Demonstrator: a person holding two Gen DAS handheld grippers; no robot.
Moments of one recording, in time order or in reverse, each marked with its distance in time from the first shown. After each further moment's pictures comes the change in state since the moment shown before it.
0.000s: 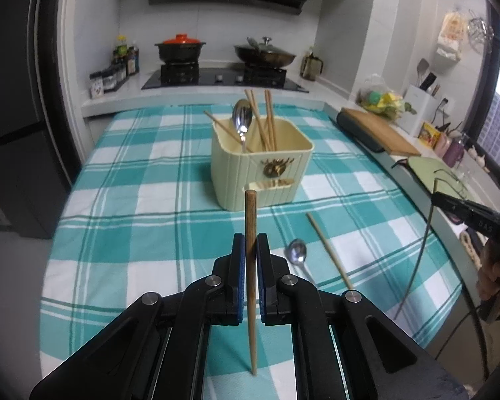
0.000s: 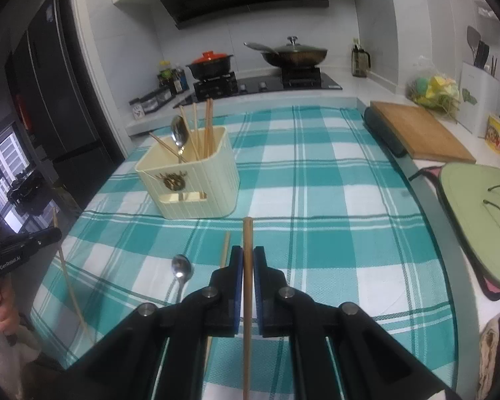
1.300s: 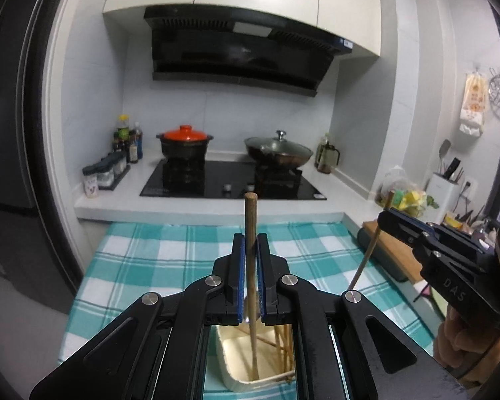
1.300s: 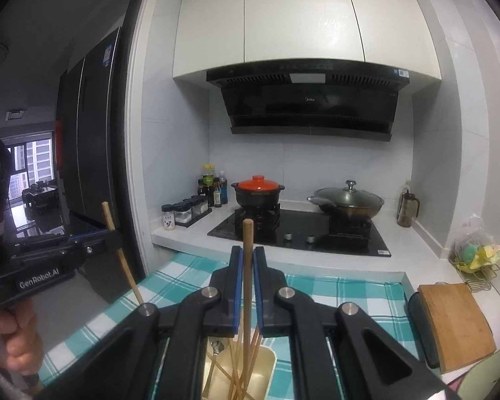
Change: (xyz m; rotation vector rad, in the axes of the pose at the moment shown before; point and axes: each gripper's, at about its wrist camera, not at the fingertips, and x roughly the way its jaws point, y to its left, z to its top) left arm 0.079 0.015 0.212 -0.027 -0.282 0.055; right arm 0.059 0.100 0.223 -0.225 -0.421 0.073
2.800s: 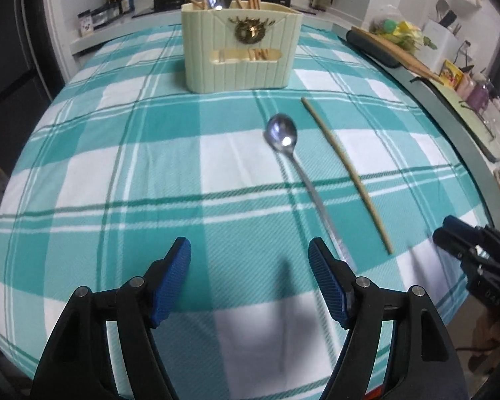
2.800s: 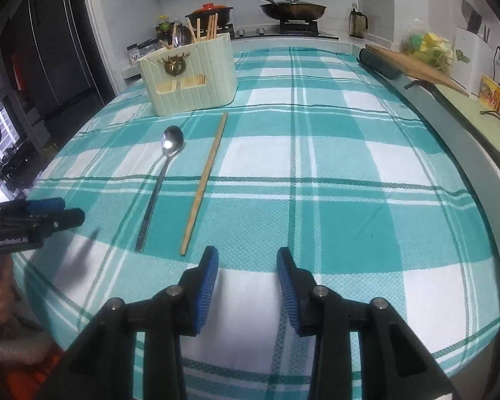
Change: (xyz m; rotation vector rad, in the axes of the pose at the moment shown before) left arm -0.079 -0.065 -0.313 0.035 0.541 0.018; right arm -0.186 -0.004 -0.333 0.203 0.581 -0.104
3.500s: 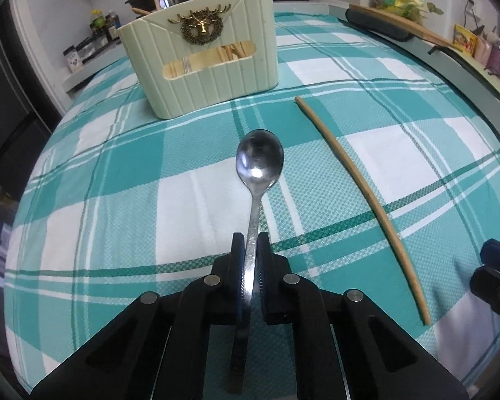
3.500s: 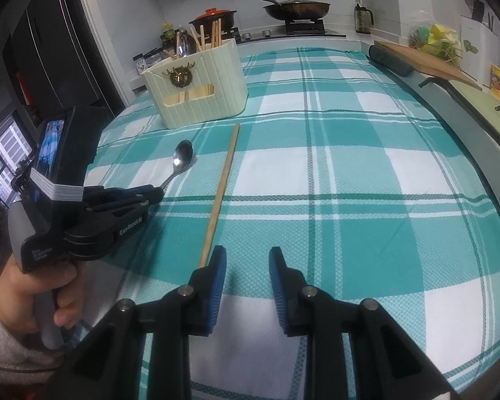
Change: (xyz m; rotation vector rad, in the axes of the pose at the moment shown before) left arm 0.062 -0.039 0.029 0.130 -0.009 0.179; right arm 0.014 0.007 0.016 0.033 -0.001 0.081
